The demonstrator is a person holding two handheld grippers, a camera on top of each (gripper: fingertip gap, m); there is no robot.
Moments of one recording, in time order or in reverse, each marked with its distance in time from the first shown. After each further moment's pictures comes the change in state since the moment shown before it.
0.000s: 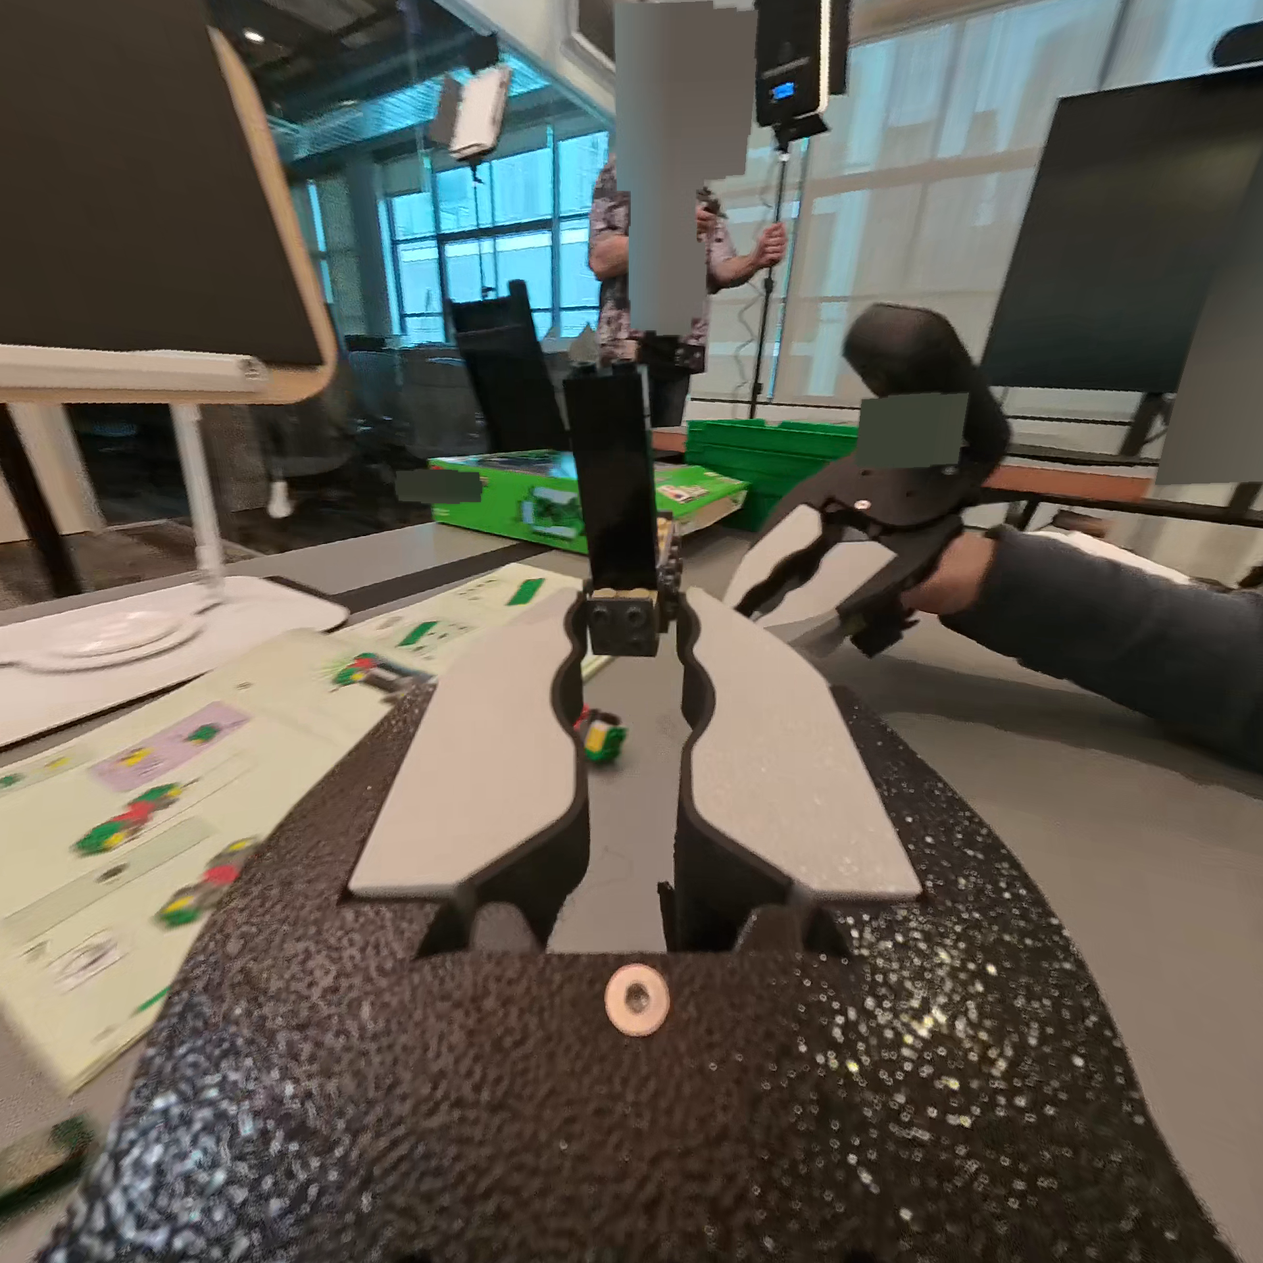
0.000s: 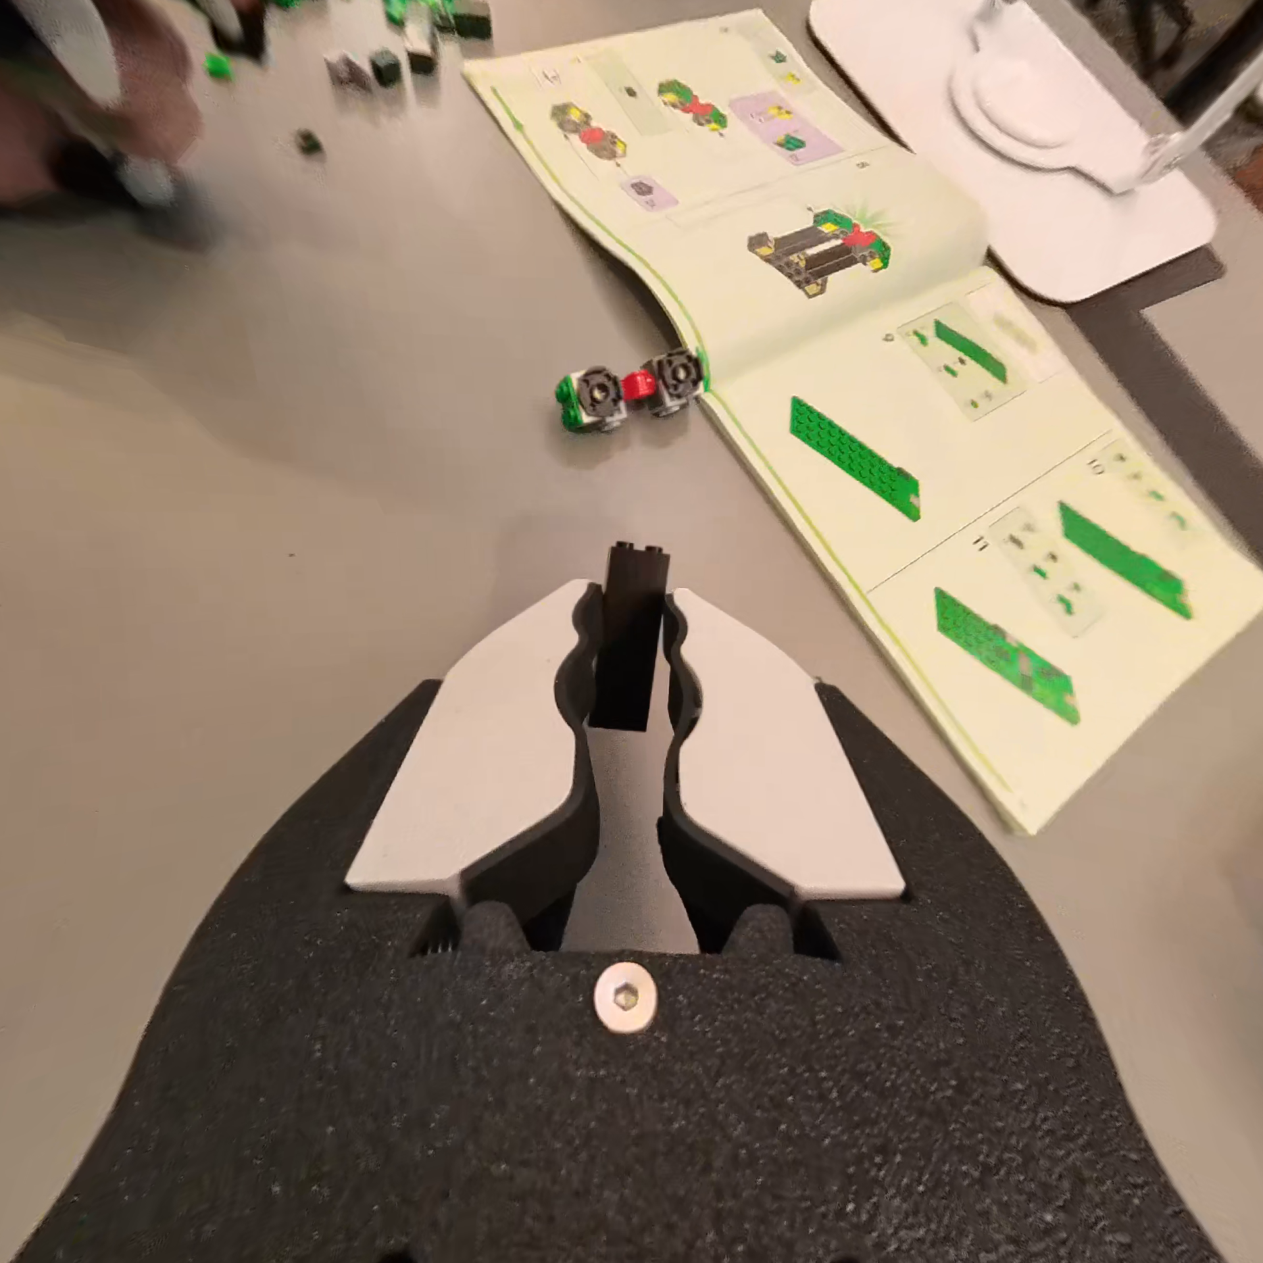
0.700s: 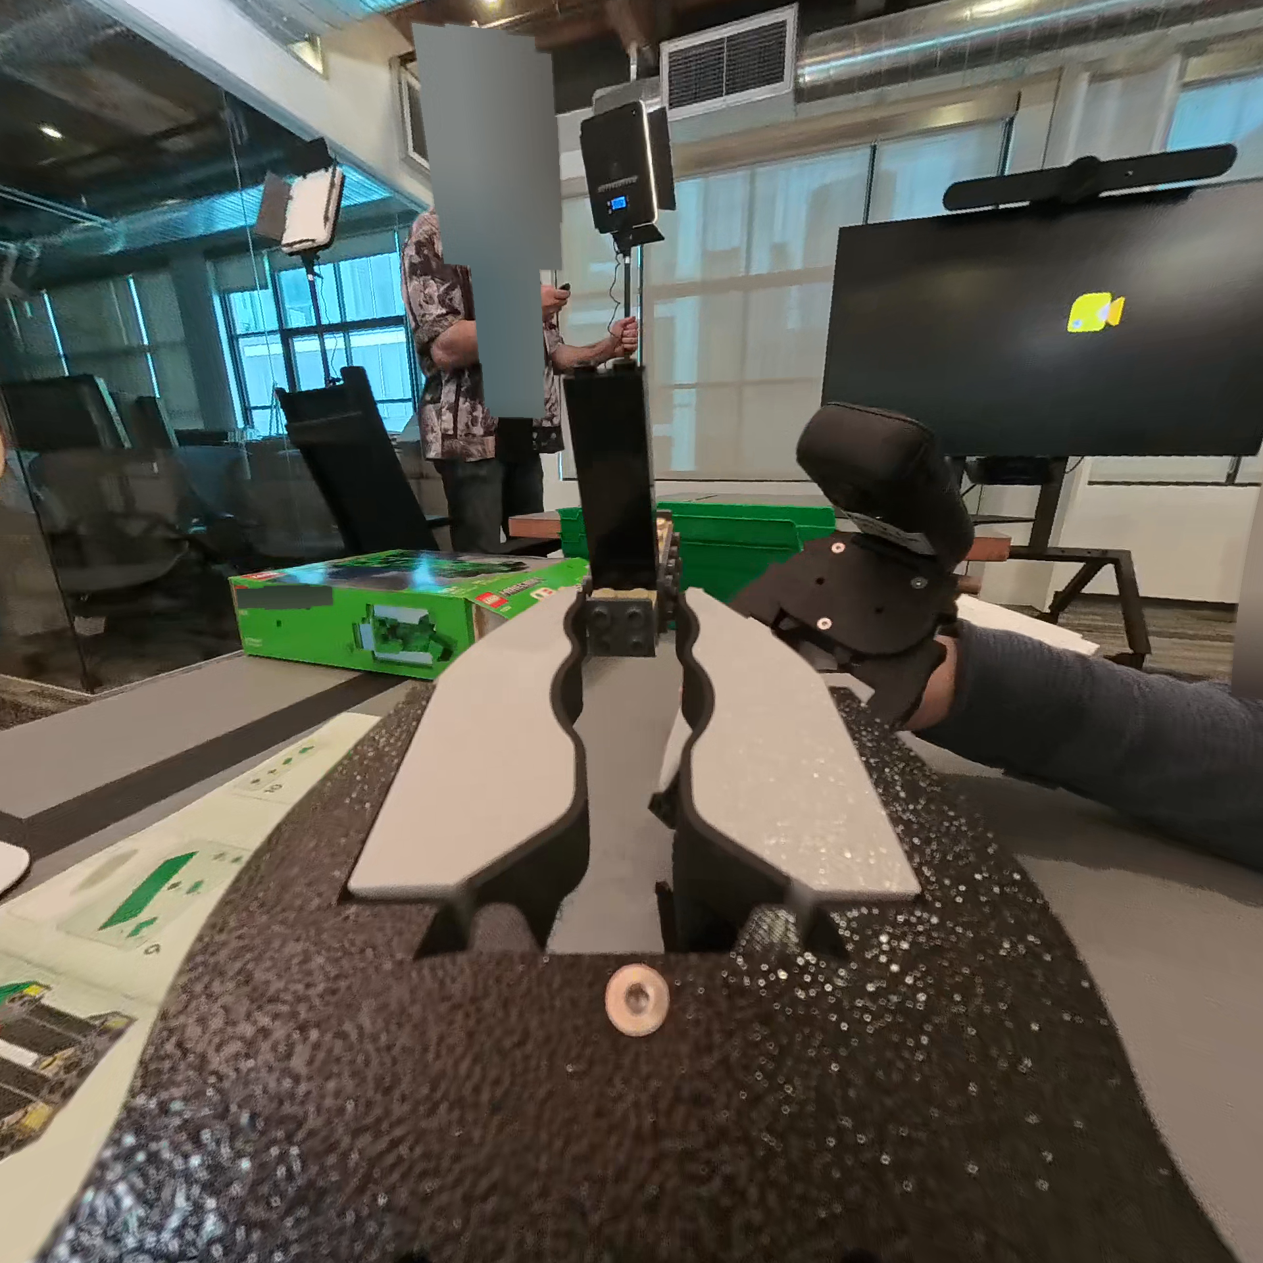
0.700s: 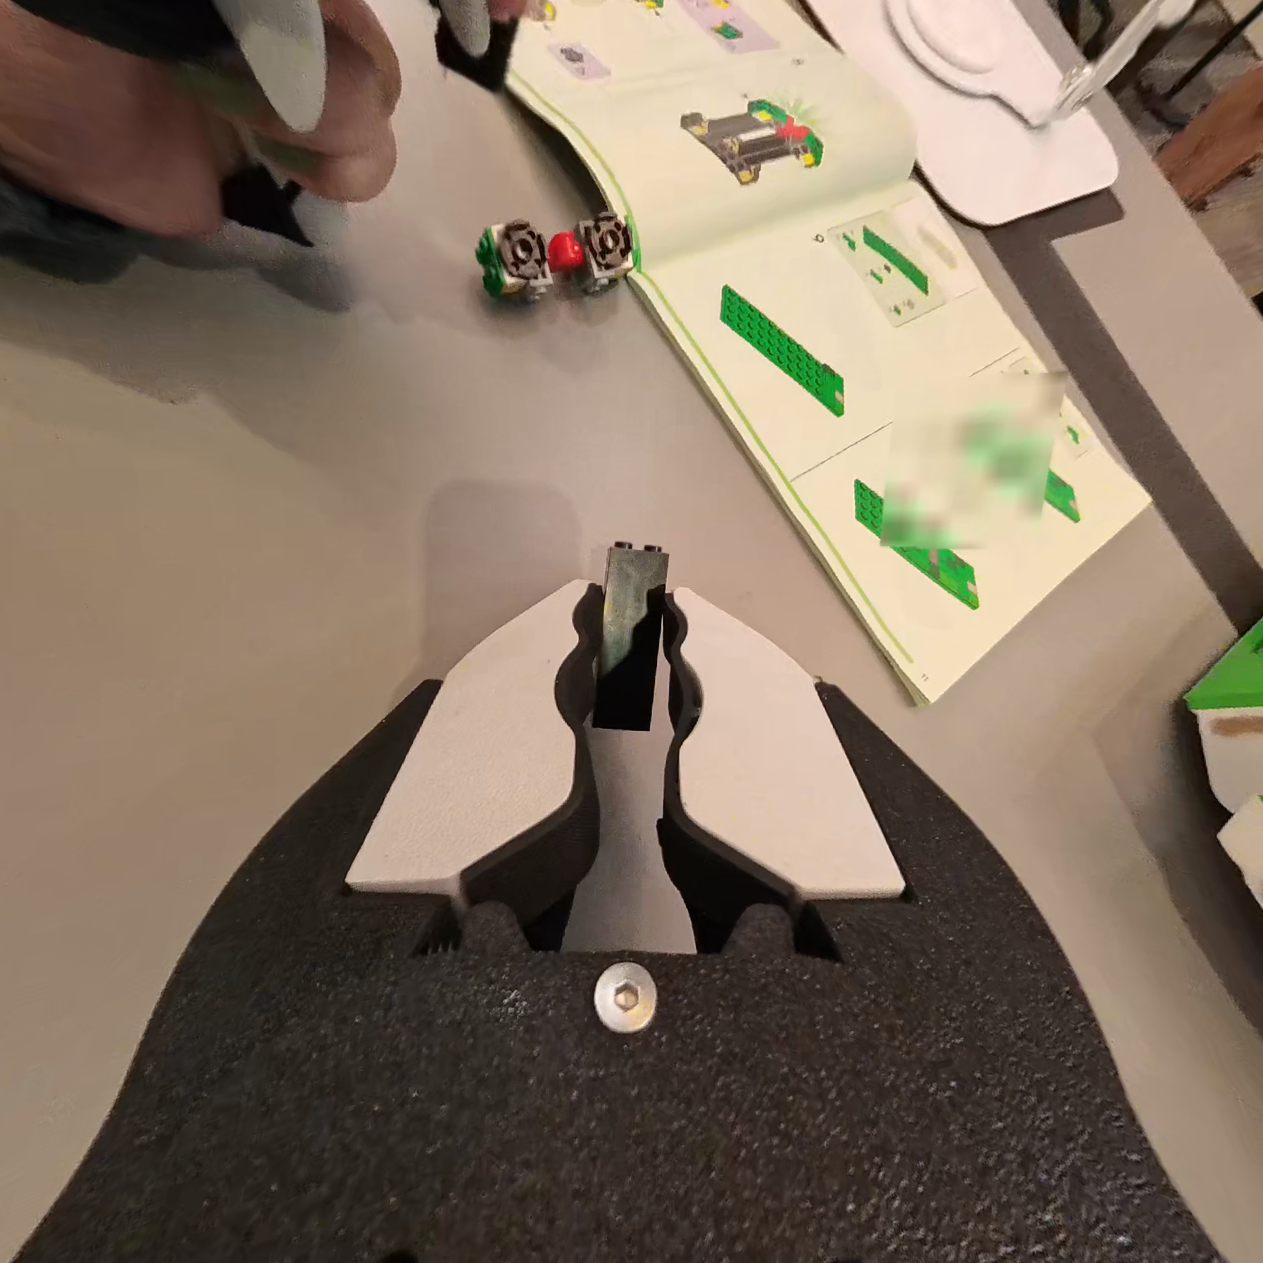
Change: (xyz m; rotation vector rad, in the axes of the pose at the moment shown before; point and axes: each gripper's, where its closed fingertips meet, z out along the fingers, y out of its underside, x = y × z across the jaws) left arm 0.040 -0.006 0.113 0.127 0.207 -0.005; right arm 0.022 0.034 -0.022 -0.051 0.089 -0.059
